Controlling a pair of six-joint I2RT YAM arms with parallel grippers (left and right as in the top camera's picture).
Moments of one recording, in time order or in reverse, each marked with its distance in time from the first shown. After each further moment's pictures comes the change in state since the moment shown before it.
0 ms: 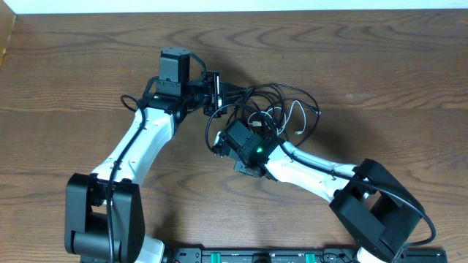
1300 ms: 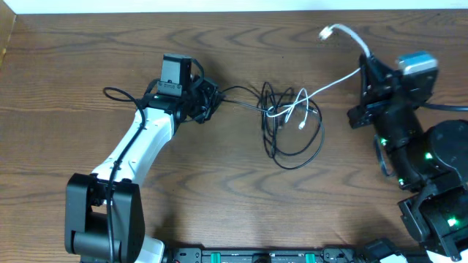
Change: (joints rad) left arm 0.000 0.000 0.000 -0.171 -0.454 0.571; right arm -0.481 -1.004 -0.007 0.232 -0.037 0.431
